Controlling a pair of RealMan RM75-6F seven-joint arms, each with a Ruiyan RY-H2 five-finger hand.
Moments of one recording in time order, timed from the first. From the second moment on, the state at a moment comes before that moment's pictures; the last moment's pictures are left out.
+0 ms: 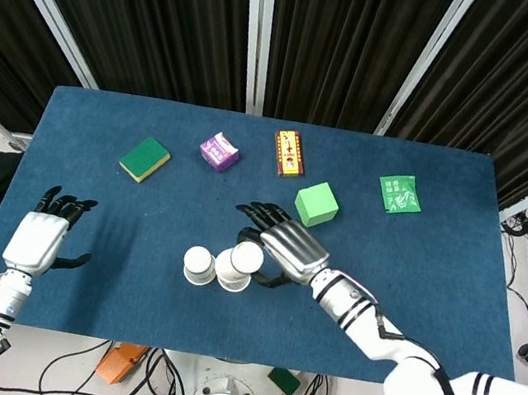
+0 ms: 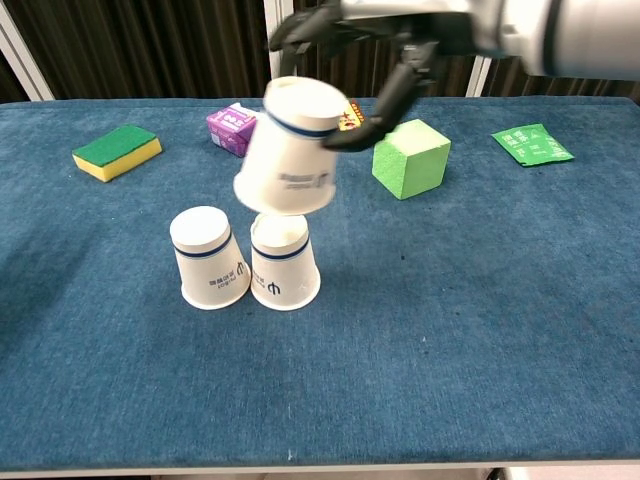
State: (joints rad) left arm -0.27 -1.28 -0.02 -1.67 1.36 1.34 0.23; right arm 0.92 -1.29 0.30 -1.92 -1.09 0.72 -0.23
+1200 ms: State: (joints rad) left arm -0.25 -1.29 -0.04 -1.65 1.36 1.33 0.20; right arm 1.18 -1.47 0.22 -1.81 -0.78 0.82 -0.46
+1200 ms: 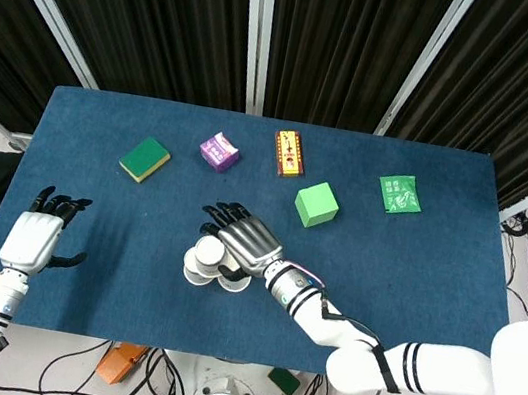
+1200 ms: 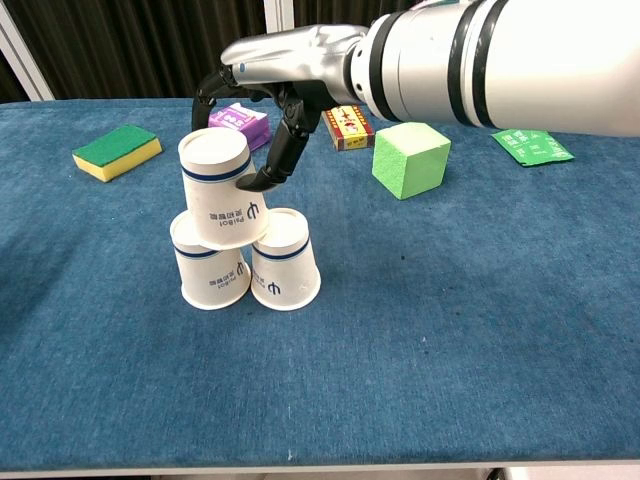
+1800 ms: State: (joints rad) left arm -0.24 -1.27 -0.06 -1.60 1.35 1.34 0.16; right arm 0.99 -1.28 0.16 -1.93 -1.02 1.05 -0.40
